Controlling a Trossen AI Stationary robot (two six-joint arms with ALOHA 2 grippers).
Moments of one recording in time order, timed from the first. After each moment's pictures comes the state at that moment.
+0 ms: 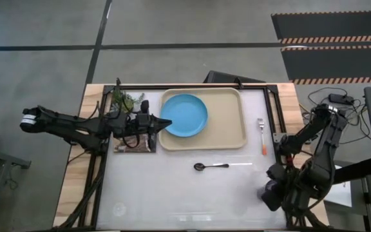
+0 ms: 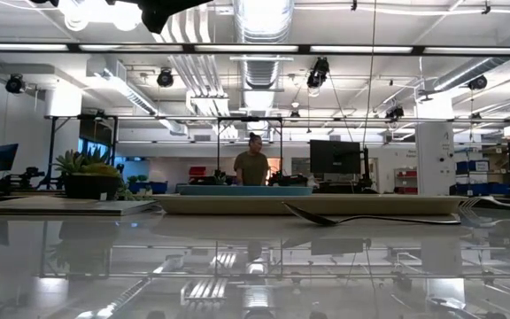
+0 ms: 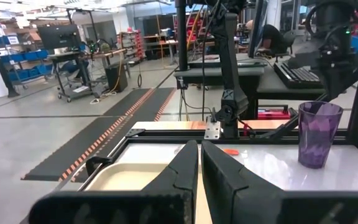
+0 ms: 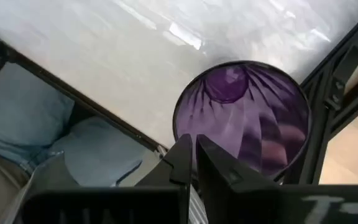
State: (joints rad) left arm -0.07 1.01 0.70 0.32 -0.28 0.09; right arm 1.02 1.43 1.43 -1.38 0.01 2.01
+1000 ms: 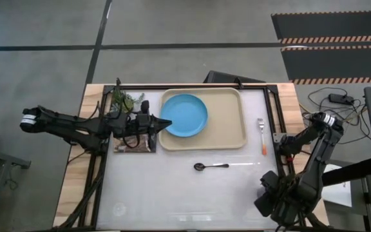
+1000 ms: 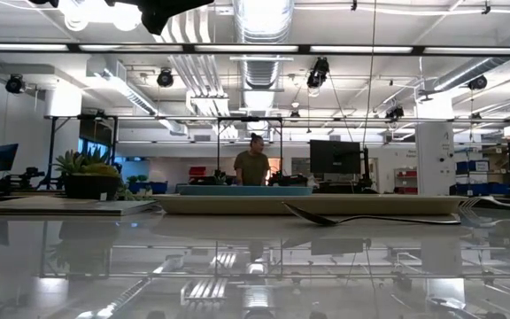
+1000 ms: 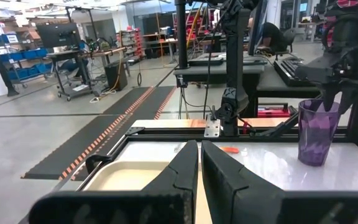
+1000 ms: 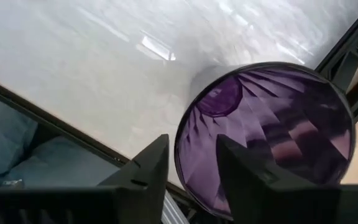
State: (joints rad) left arm -0.07 1.01 0.70 0.32 -0.28 0.09; right arm 1.01 1.58 1.42 -1.38 0.01 2.00
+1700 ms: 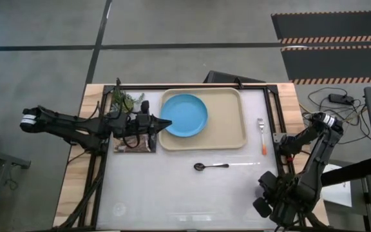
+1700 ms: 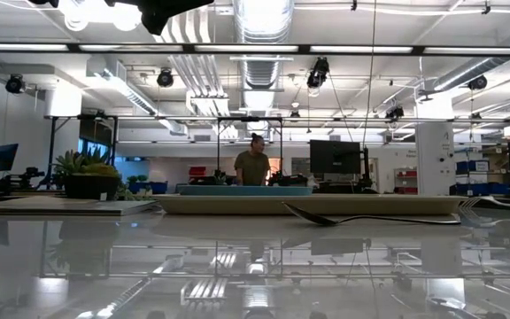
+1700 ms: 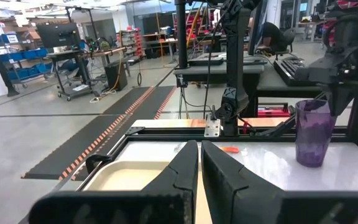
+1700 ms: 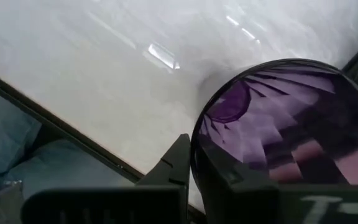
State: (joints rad) left arm -0.07 1.01 0.70 0.32 -0.28 0.09; right arm 1.01 1.58 1.42 -1.35 0.06 1.94
